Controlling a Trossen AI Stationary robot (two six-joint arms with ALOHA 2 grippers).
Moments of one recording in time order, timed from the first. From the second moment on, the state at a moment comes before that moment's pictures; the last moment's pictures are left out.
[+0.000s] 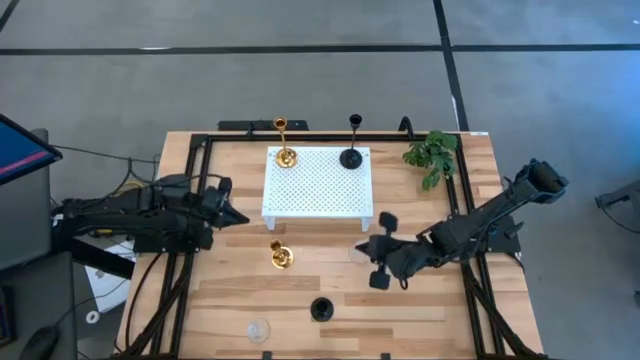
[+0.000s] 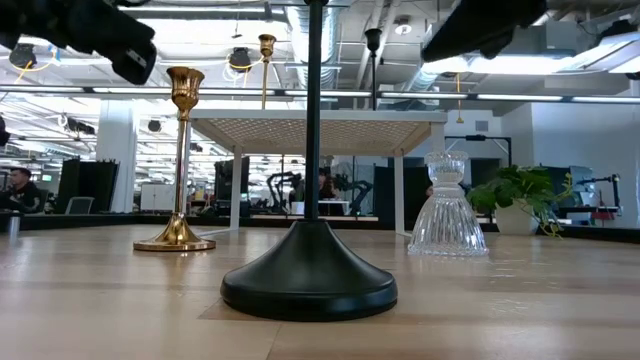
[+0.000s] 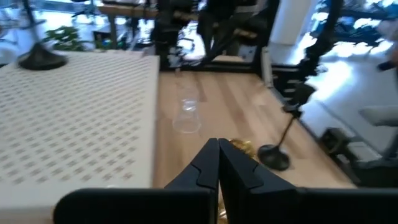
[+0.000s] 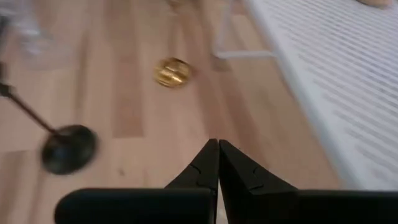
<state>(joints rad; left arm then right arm) 0.08 0.20 0.39 -0.25 0.27 0.00 0.52 1.40 0.95 -0.33 0.61 0.38</state>
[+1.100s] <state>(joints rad) -0.78 0.56 0.39 -0.04 -0.39 -0.03 0.55 1.40 0.78 -0.02 0.42 0.41</state>
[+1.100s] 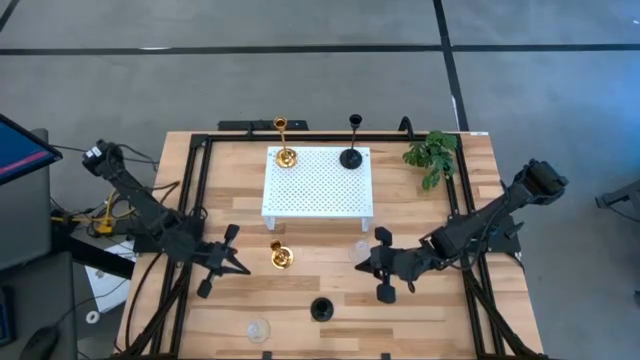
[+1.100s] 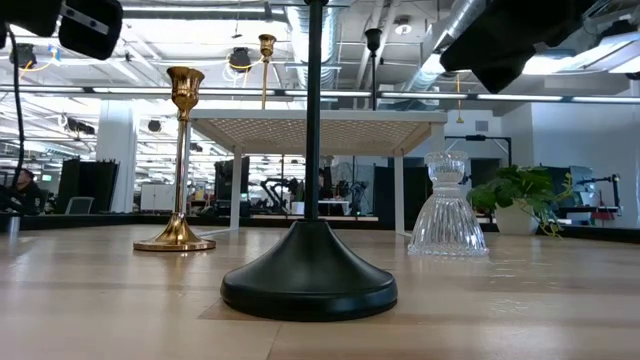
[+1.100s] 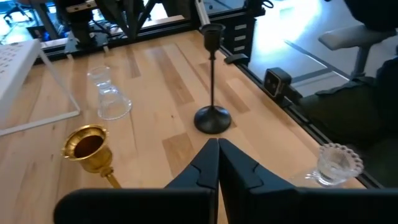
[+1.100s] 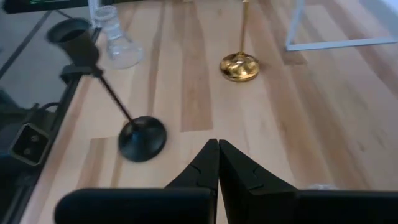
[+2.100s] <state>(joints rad) -0.79 0.56 0.39 -0.01 -0.40 -0.03 0.51 1.39 0.78 -0.02 0.21 0.46</state>
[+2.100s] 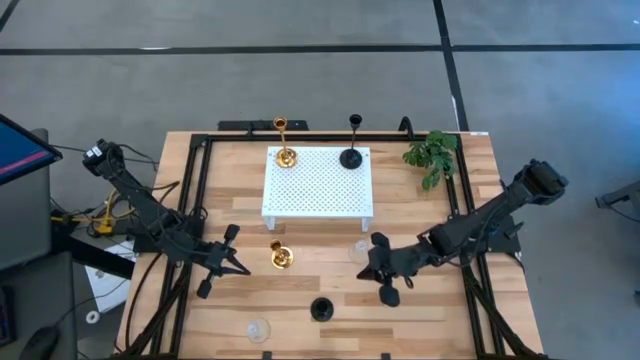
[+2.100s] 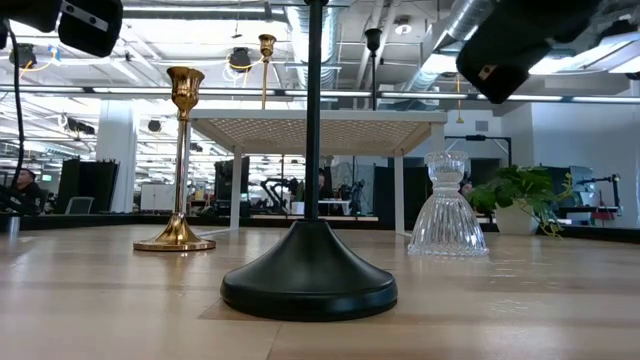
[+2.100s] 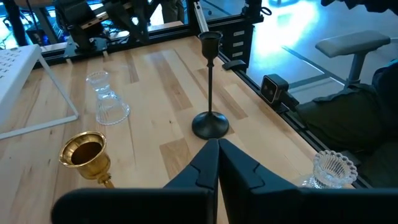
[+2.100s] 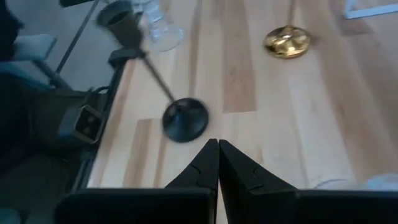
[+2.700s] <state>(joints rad) -0.79 0.56 0.39 0.00 -0.40 -0.03 0.41 1.40 0.78 0.02 0.12 0.43</state>
